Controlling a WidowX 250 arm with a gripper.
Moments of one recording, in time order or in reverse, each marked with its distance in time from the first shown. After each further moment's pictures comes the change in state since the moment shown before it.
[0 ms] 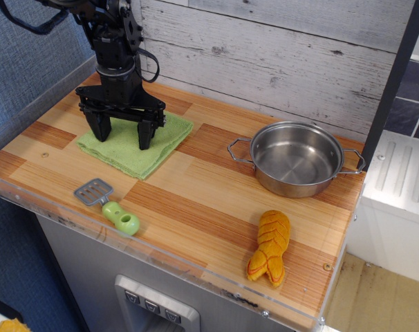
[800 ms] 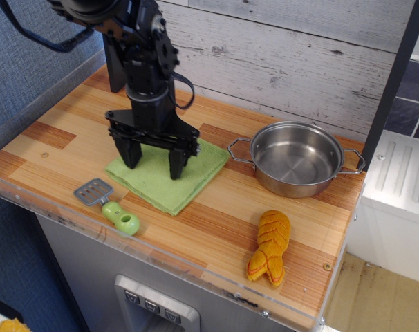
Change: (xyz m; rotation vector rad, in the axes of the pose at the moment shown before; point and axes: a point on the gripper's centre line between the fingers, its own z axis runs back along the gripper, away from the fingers) arm -0.036 -0.051 0.011 -0.036 0.003 -0.091
